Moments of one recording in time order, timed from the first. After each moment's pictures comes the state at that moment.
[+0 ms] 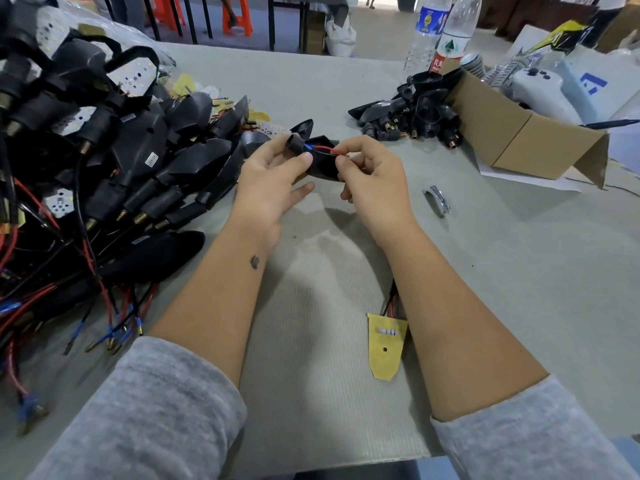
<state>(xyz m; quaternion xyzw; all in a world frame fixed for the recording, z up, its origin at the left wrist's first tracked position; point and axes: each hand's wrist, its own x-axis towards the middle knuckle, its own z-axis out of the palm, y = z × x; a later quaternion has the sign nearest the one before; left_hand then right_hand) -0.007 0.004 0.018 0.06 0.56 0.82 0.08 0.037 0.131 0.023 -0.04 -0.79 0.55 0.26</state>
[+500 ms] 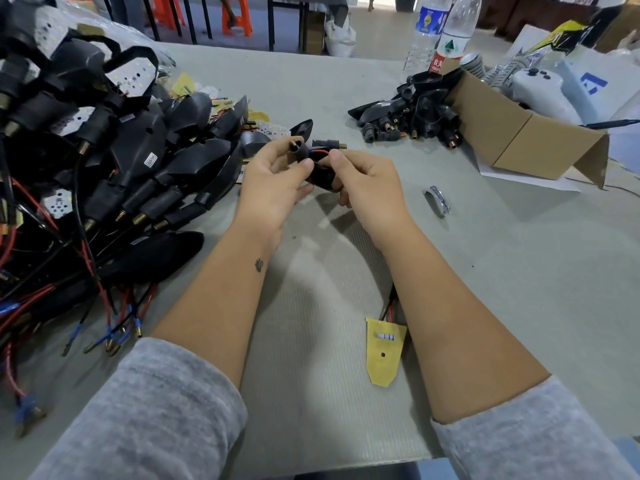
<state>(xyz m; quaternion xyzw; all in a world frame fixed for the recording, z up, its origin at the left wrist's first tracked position) -0.006 0.008 0.014 0.08 0.60 0.79 0.05 0.034 0.130 0.021 -0.05 -0.80 0.56 0.21</state>
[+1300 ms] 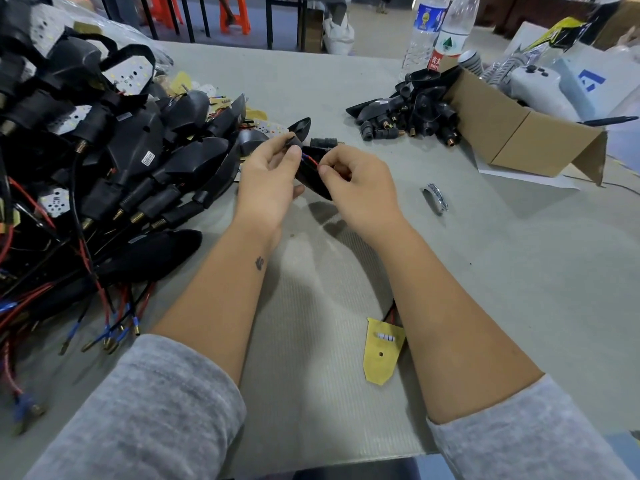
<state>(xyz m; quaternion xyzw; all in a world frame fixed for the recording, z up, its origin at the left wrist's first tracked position) -0.006 0.009 0.015 0.08 0.61 0.78 0.02 0.031 0.128 0.015 -0.04 -0.88 0.42 0.23</state>
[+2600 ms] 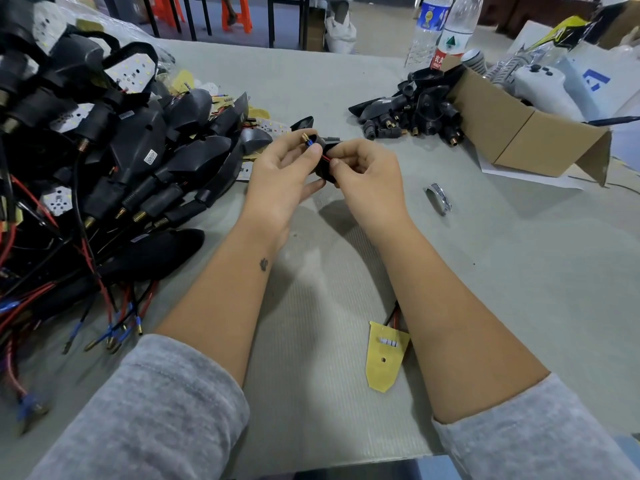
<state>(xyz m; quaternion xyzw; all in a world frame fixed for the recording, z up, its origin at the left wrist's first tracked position) 0.001 0.014 0.017 0.12 0.57 0.81 0.06 0.029 0.126 0.019 -0.07 -0.79 0.55 0.26</state>
